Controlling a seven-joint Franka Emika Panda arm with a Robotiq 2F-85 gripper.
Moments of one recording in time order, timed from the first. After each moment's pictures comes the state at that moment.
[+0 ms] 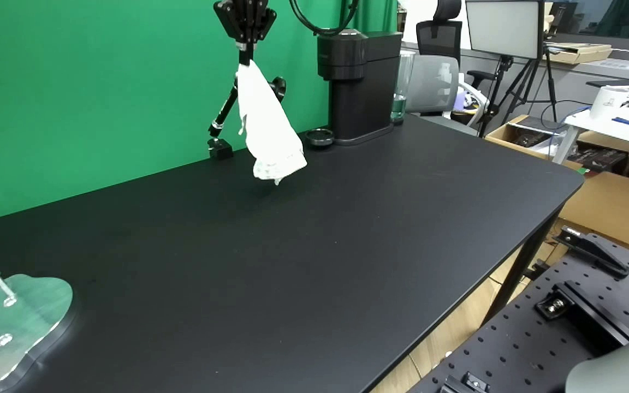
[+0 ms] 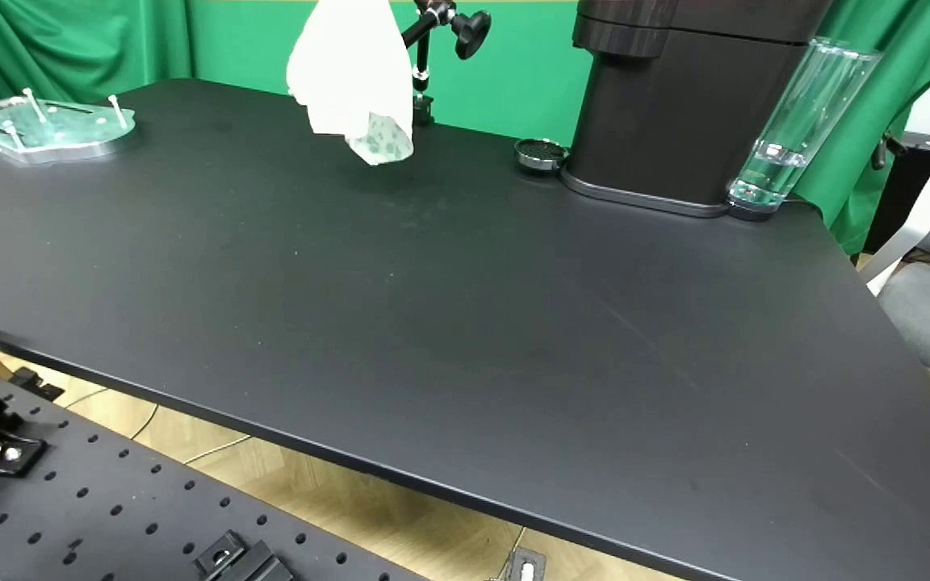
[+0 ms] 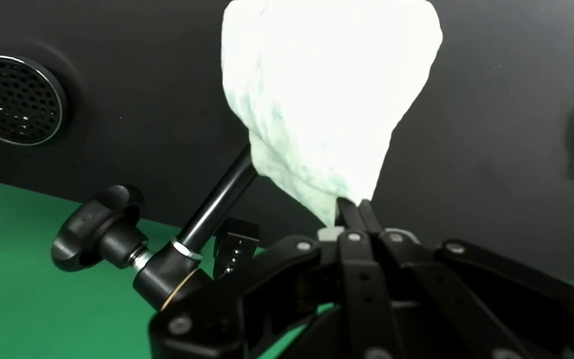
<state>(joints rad) 0.04 0.31 0.09 -1.73 0.14 2.17 -0.39</state>
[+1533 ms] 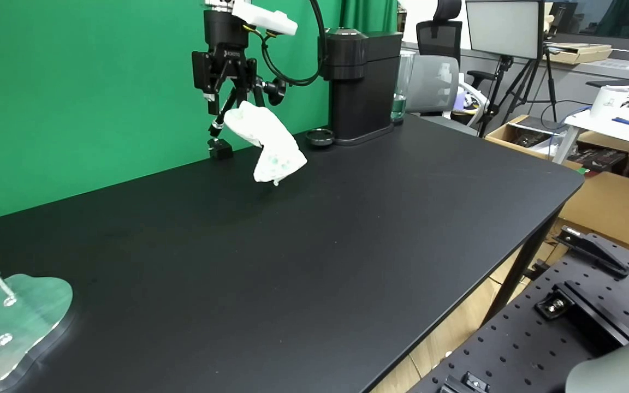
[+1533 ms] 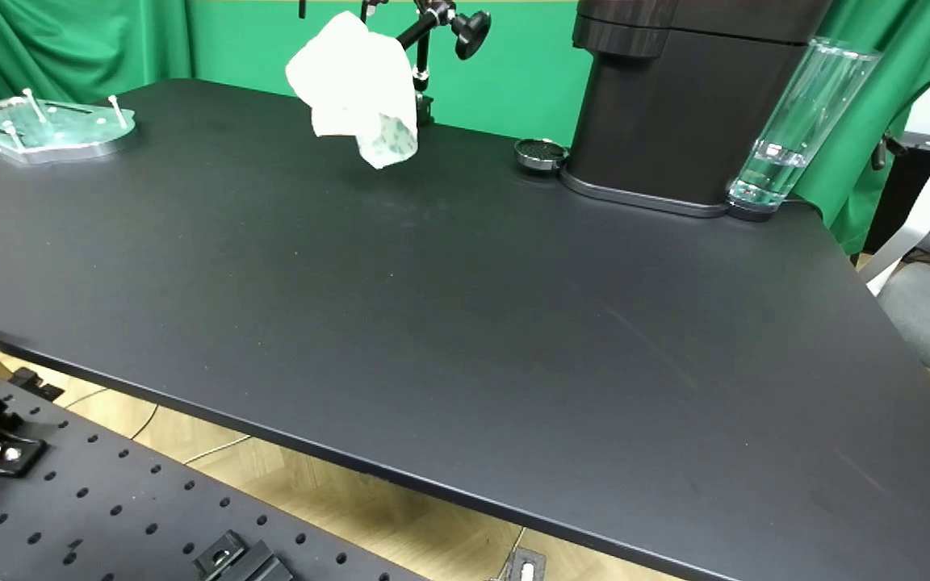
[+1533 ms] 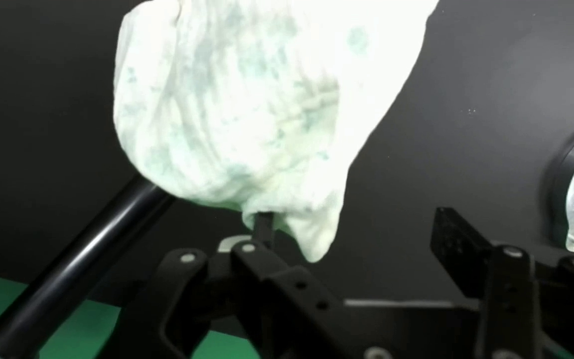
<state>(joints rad) 0.04 0.57 0.16 -1.54 0.13 2.06 -0.44</state>
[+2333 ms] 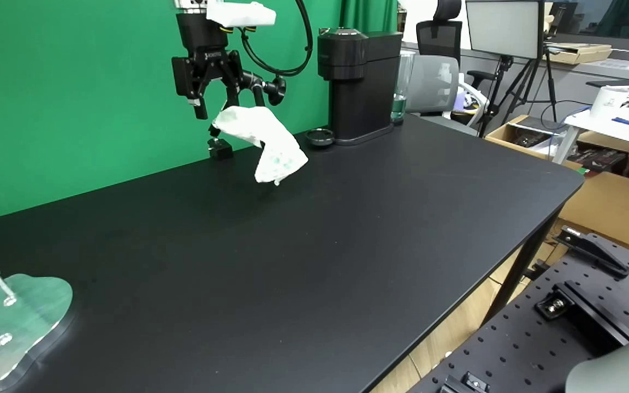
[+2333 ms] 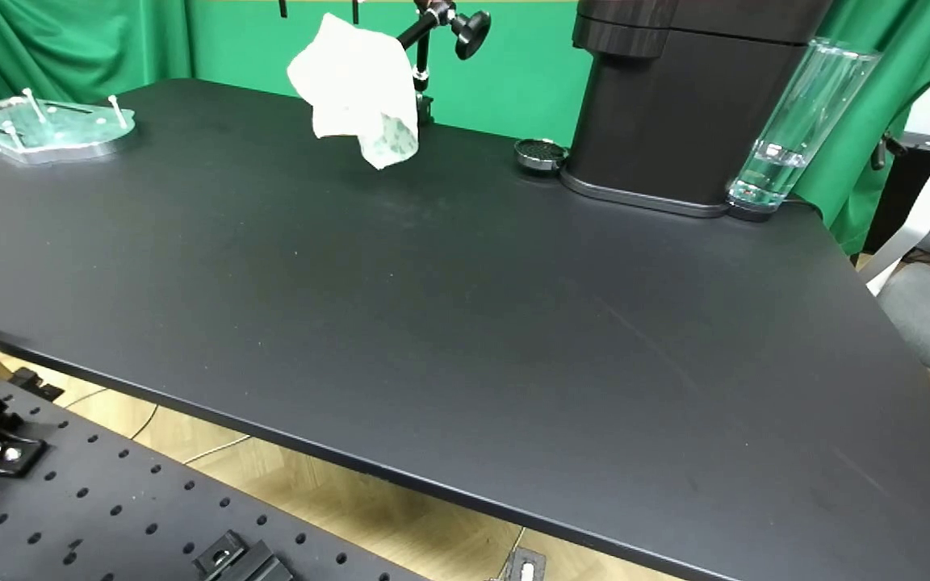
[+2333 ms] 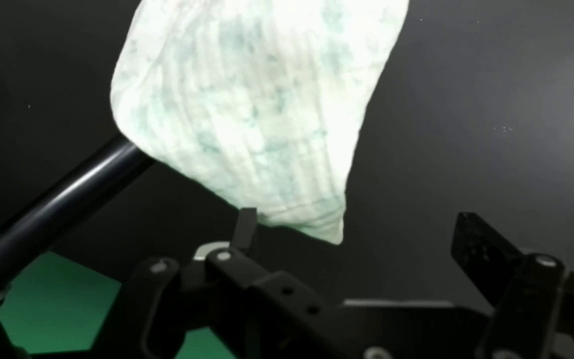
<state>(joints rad) 0.14 0.57 0.13 -1.53 -0.04 2.07 -0.33</state>
